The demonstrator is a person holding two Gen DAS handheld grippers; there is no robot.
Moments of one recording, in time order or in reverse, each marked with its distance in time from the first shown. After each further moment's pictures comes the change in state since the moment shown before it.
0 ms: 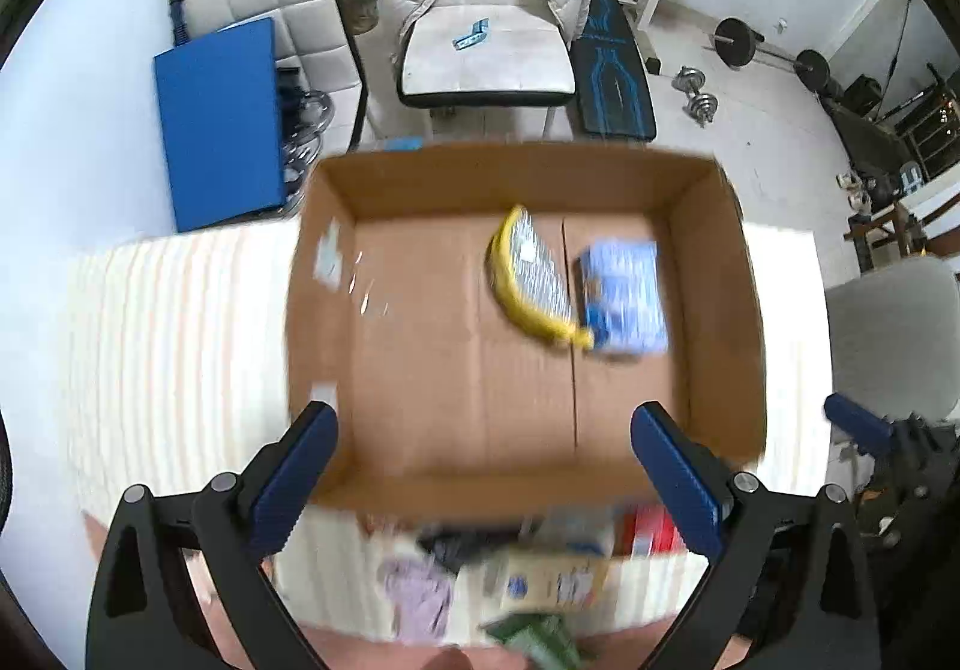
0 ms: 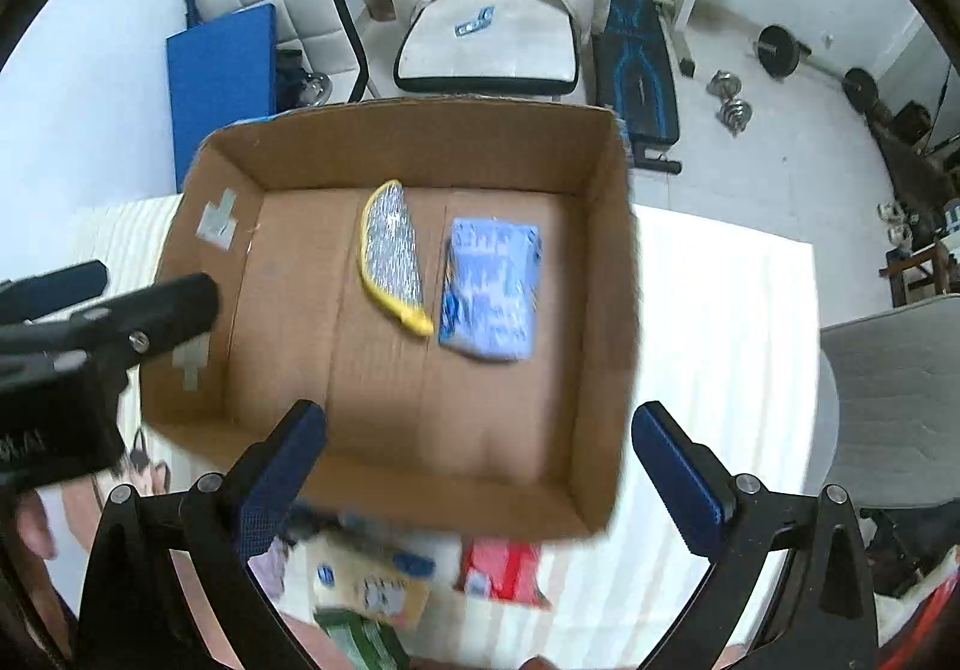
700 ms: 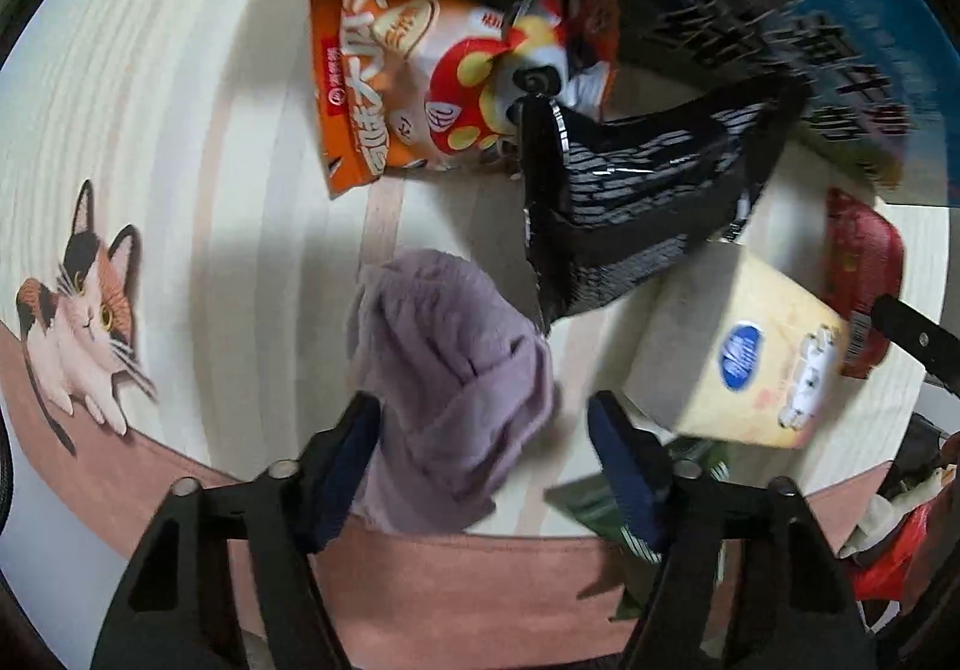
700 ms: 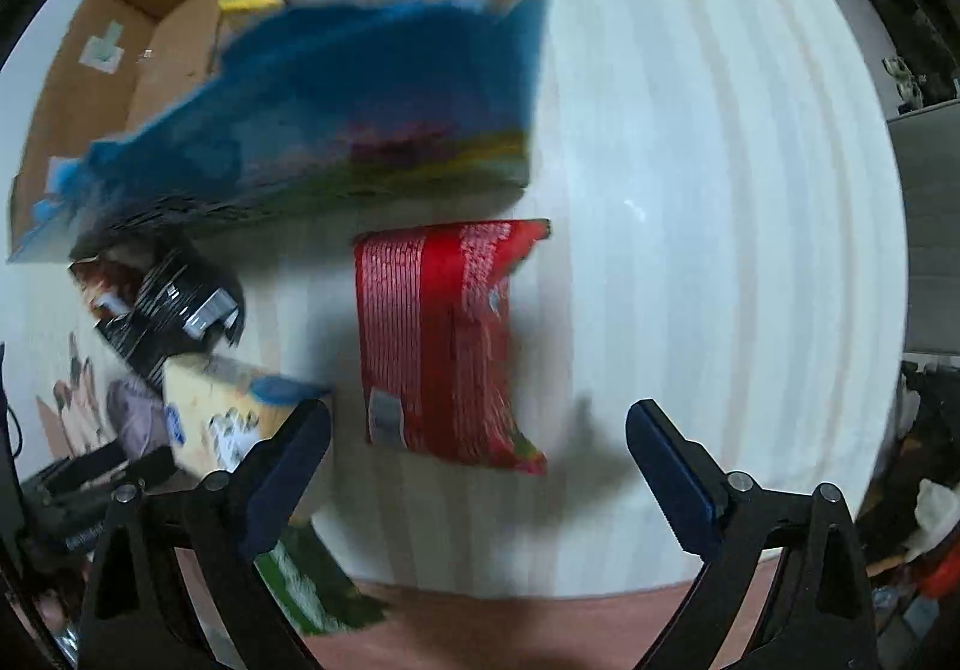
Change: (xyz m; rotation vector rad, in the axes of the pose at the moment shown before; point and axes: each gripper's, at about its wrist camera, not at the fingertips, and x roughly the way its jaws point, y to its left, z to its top) left arm 0.176 0.060 -0.190 -0.184 0.381 -0.012; right arm 0.135 -0.050 -0.132 0.170 0.275 0.034
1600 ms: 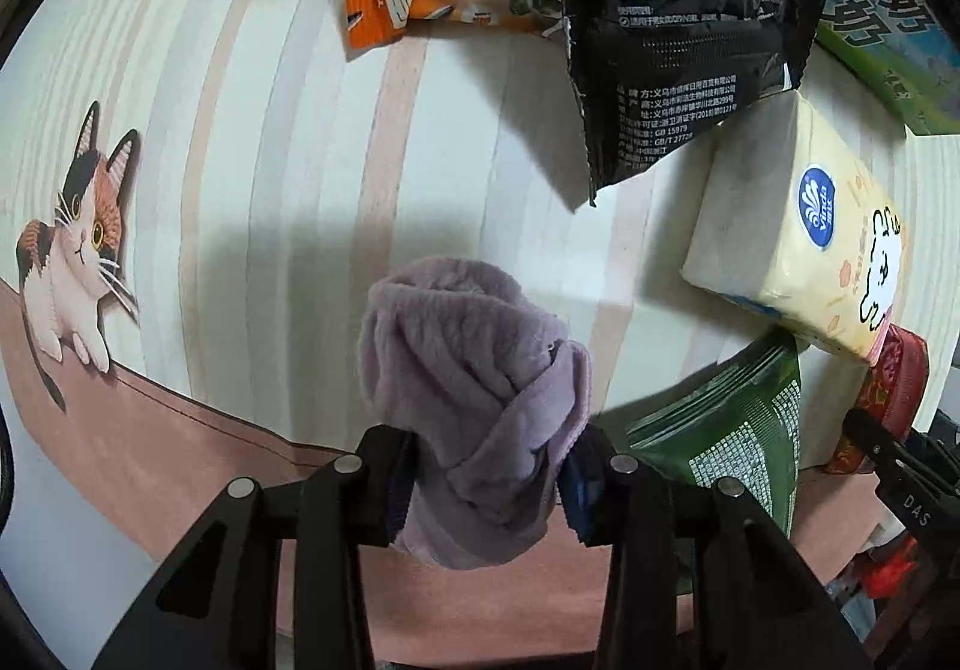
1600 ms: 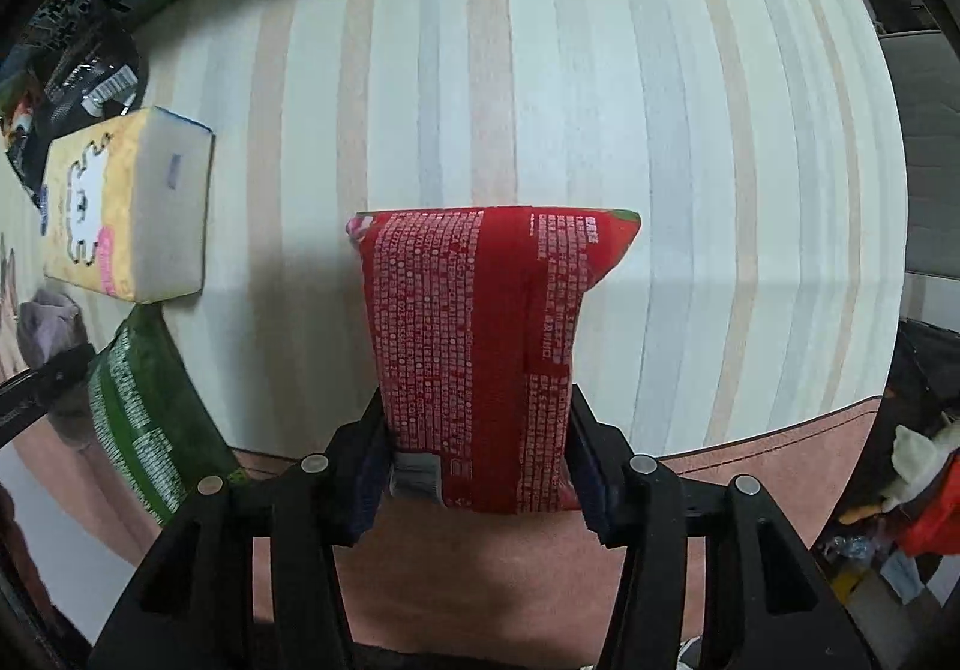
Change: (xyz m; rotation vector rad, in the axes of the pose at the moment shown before) left arm 0.025 0.004 -0.067 -0.009 0.019 0.042; right arm 0.044 -0.033 -0.126 0.000 0.122 -0.121
